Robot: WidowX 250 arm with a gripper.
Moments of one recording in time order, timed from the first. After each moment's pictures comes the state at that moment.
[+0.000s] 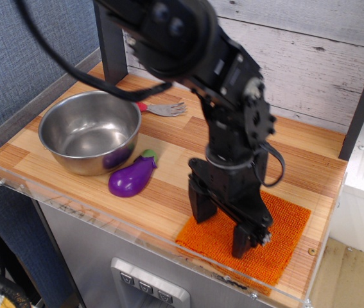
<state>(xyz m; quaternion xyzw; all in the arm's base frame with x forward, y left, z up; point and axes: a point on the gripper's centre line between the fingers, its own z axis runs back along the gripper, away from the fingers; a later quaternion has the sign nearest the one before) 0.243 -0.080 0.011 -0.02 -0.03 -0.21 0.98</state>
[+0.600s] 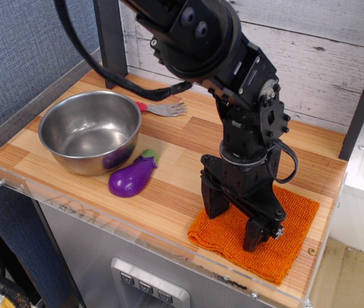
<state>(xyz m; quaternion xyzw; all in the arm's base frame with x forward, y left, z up) 0.260 -0.085 0.011 -0.02 -0.04 -0.20 0.98</state>
